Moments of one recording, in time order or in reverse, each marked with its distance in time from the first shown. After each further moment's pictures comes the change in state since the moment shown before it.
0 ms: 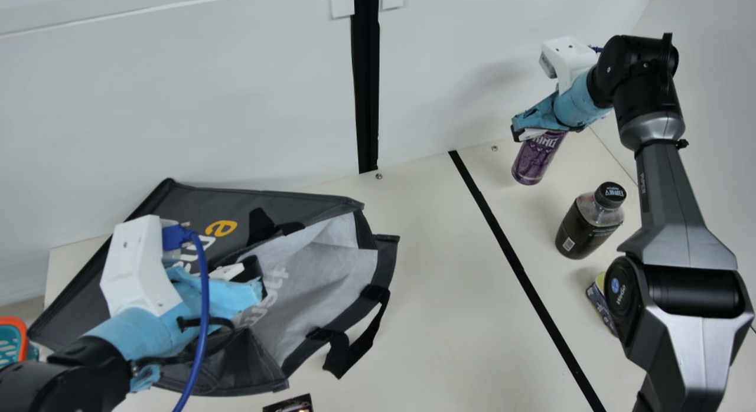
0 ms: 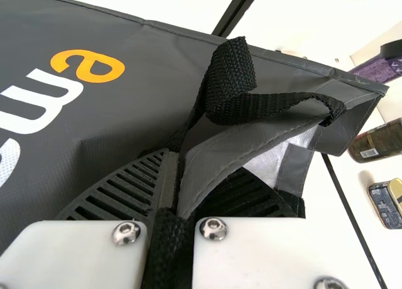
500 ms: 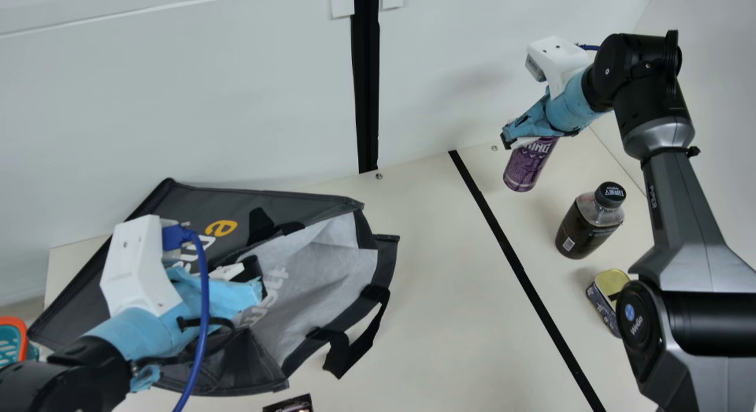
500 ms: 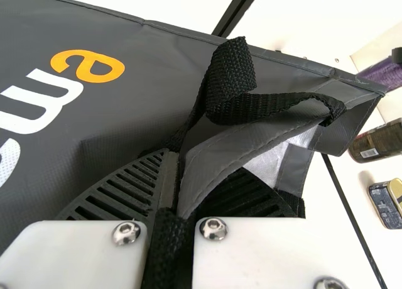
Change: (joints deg) left arm 0.0 0.0 0.0 0.0 0.0 0.0; right arm 3.0 -8.6 9.3 0.2 -0.1 -2.8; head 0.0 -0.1
